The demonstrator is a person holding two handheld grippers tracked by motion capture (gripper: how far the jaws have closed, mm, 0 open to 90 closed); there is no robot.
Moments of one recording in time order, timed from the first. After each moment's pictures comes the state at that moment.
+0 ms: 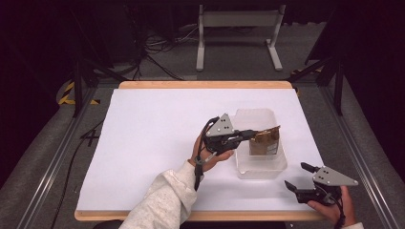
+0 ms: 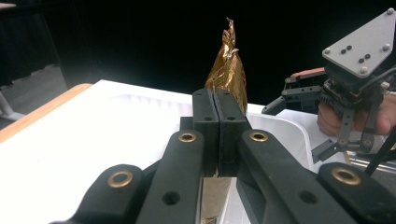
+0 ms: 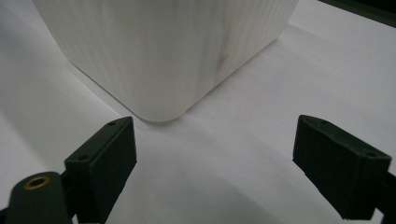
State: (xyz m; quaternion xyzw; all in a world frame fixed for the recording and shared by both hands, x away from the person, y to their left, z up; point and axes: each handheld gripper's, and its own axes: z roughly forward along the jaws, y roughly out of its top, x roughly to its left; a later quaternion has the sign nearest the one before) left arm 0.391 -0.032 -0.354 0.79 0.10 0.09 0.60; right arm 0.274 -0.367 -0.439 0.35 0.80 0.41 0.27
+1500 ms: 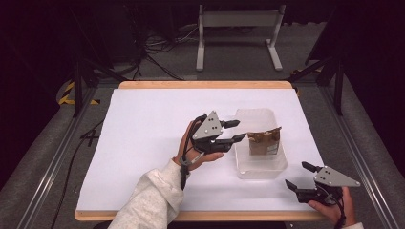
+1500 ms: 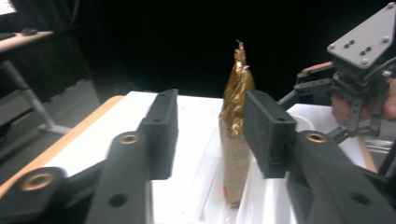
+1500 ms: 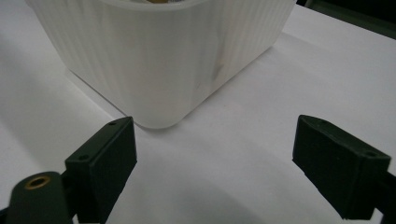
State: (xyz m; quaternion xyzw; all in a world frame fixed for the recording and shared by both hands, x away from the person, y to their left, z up) left arm 0.376 0.005 -0.325 0.79 0.09 0.17 0.58; right arm 0.273 -0.368 -0.437 0.34 0.79 0.42 0.29
